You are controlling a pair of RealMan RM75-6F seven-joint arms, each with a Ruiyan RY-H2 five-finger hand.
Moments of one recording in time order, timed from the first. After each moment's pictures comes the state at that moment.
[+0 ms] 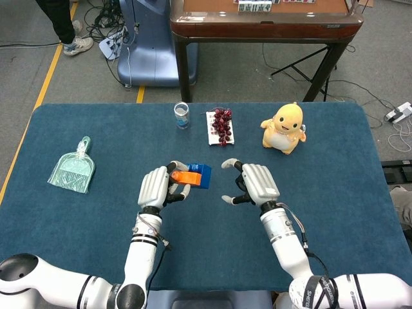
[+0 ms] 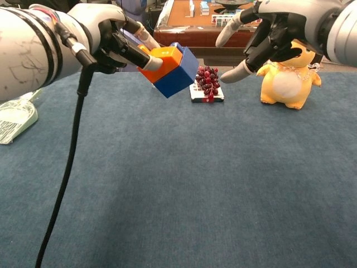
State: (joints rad) left arm -0.93 -1.78 -0.57 -2.05 0.46 1.64 0.69; right arm 0.75 -1.43 0.38 -2.12 -0.67 1.30 -0.53
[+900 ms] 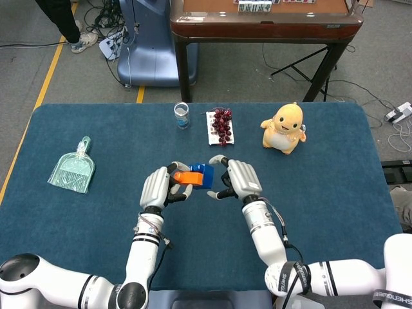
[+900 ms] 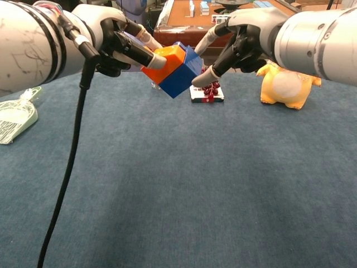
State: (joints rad) left arm -0.94 -1.79 -0.62 -2.06 0.41 1.64 0.65; right arm 0.88 -1.55 0.46 -2.01 -0.46 1.31 -0.53
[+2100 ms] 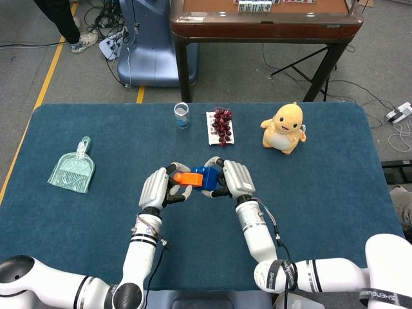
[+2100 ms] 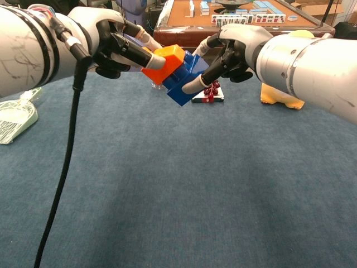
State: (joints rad) left arm -0.91 -1.77 -0.60 -2.07 0.42 1.60 0.60; right arm 0.89 -1.65 0.43 -1.88 -0.52 1.30 -0.44
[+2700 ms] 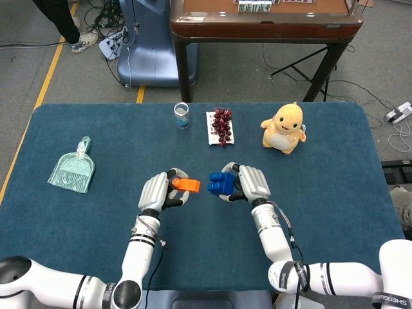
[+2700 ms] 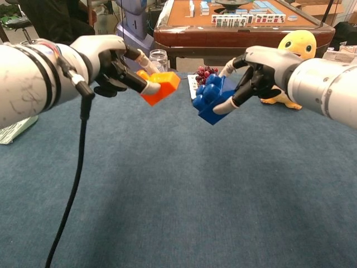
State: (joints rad) left arm -0.89 -1.75 -0.49 -1.99 0.45 1.51 0.61; right arm 0.81 -1.58 0.32 -1.84 -0.57 1.25 -0.44
